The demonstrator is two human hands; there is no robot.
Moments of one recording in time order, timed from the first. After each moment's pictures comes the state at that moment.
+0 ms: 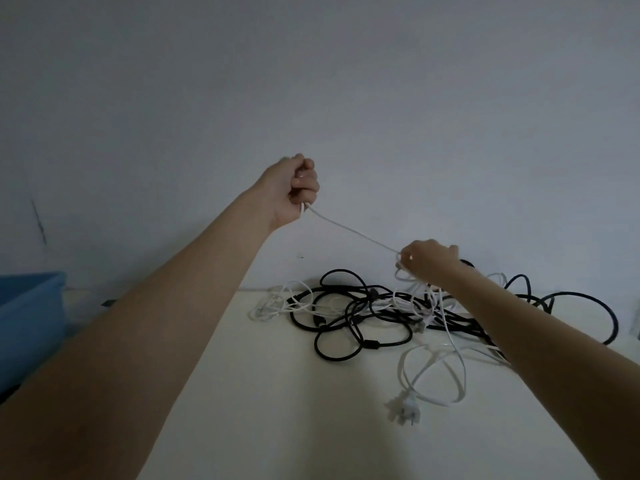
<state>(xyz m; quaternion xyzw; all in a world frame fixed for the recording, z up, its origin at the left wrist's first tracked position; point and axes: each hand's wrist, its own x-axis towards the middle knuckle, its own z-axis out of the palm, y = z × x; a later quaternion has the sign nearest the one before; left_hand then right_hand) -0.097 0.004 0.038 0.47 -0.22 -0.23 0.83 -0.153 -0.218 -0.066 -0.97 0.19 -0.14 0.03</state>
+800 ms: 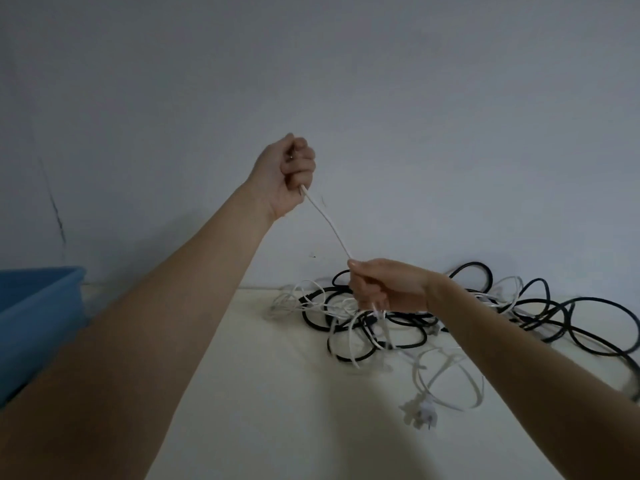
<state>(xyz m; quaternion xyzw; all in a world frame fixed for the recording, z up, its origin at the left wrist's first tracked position) -0.094 0.029 0.048 0.36 -0.26 -0.26 0.86 -0.163 -0.145 -0.070 -0.74 -0.15 0.16 0.64</state>
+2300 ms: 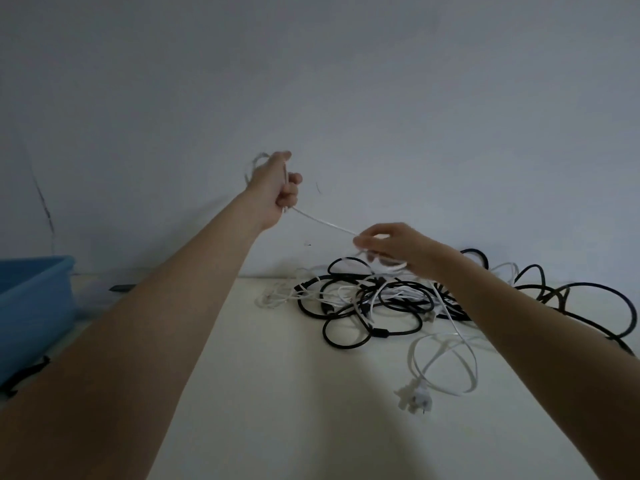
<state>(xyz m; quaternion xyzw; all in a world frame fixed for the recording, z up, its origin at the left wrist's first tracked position) -0.070 0.018 0.014 0.58 -0.14 -0.05 0.80 -0.152 -0.166 -0.054 -0.85 0.00 -0.05 0.52</state>
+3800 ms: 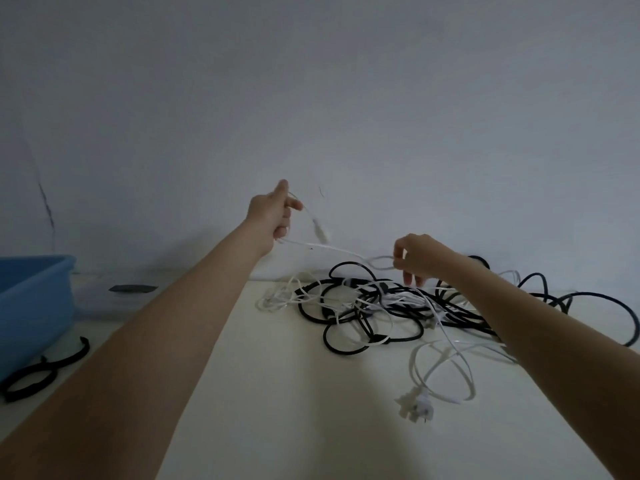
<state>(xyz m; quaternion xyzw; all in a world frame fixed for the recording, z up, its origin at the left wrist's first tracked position) -0.057 0.030 -0.022 0.69 -0.14 0.00 0.71 -0.147 -0.189 -0.059 -0.98 0.09 -0.07 0.14</state>
